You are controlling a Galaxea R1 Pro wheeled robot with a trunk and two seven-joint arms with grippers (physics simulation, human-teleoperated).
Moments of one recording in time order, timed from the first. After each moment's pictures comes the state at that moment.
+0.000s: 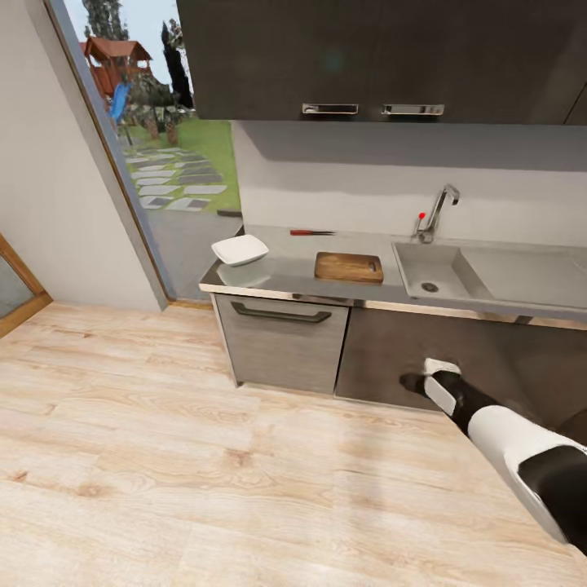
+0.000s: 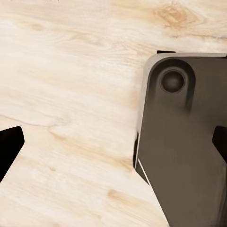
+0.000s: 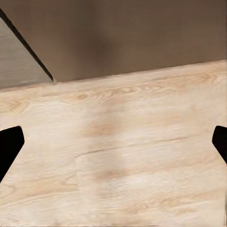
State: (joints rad) left arm 0.01 0.00 -0.07 -0.19 0.10 -0.35 0.26; right arm -1.09 -0.20 0.51 -0.22 -0.76 0.31 -0.19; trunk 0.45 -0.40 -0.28
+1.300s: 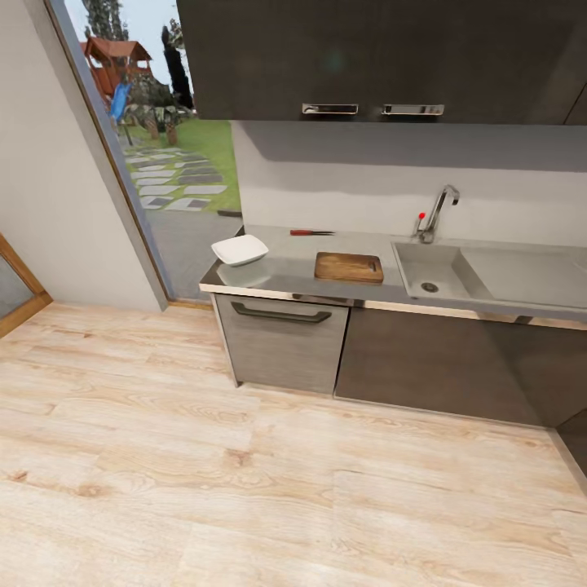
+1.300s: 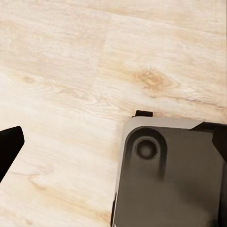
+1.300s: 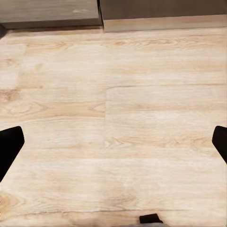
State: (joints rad) left arm 0.00 -0.02 -0.07 -0.39 0.08 -0.34 0.25; right arm -0.15 0.09 0.54 -0.02 -0.64 -1.04 -0.04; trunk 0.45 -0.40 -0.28
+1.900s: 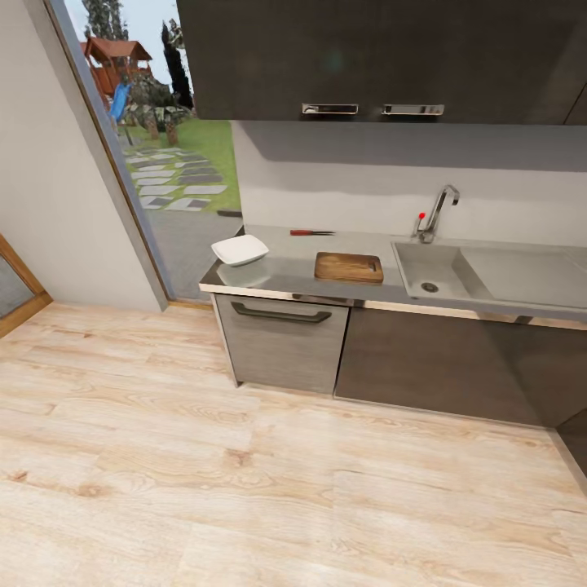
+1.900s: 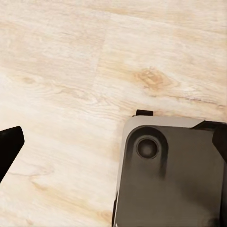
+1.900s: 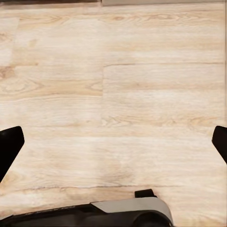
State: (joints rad) left arm 0.00 -0.02 -0.07 -0.38 0.08 -0.35 0.25; right arm -0.15 0.08 0.54 -0.03 -0.64 -0.94 -0.04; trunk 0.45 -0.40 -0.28
